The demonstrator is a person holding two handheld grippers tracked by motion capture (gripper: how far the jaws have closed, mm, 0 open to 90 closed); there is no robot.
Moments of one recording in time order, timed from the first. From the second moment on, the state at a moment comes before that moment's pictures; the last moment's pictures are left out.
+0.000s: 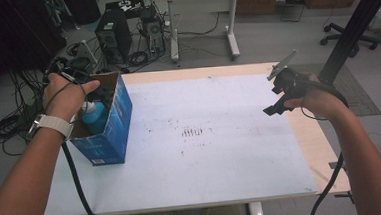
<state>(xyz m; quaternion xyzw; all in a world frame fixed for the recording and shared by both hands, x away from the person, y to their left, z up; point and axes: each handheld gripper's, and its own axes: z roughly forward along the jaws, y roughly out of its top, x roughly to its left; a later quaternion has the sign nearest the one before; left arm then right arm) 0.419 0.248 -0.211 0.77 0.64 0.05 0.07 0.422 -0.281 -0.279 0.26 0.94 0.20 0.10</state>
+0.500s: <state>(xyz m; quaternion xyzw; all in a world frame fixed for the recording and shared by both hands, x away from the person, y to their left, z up) 0.408 0.226 -0.194 0.80 0.59 0.05 0.07 0.422 -0.277 -0.277 0.25 0.94 0.20 0.10</state>
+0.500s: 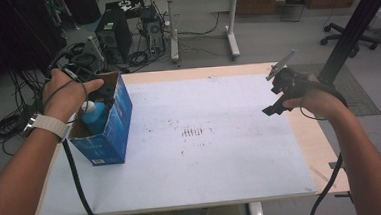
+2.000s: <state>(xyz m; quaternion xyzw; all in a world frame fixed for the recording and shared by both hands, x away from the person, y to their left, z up) 0.390 0.151 -0.166 0.89 0.45 0.03 0.10 0.422 -0.274 -0.268 0.26 0.94 0.21 0.11</state>
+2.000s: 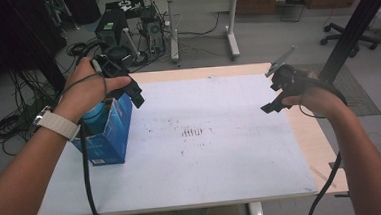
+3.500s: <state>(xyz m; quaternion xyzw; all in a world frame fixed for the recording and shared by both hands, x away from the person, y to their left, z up) 0.367 0.091 -0.183 0.94 0.31 0.01 0.11 0.424 -0.270 -0.269 0.26 0.94 0.21 0.10</state>
